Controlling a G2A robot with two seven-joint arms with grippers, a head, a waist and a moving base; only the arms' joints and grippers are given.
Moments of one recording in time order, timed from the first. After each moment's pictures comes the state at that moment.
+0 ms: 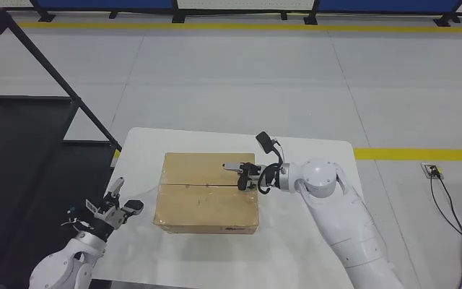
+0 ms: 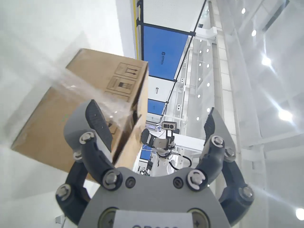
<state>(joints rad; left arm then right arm) 1.45 -1.06 -1.68 -1.63 -0.61 0.06 -0.40 -0.61 -1.43 1.18 -1.15 -0.05 0.13 1.08</state>
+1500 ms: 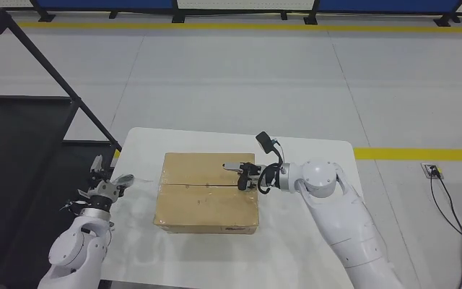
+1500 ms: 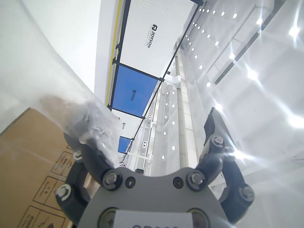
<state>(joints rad) 1.24 -1.12 -1.63 -1.53 -0.78 -0.01 -0.09 -0.61 -1.43 1.18 -1.15 -0.05 0.13 1.08</state>
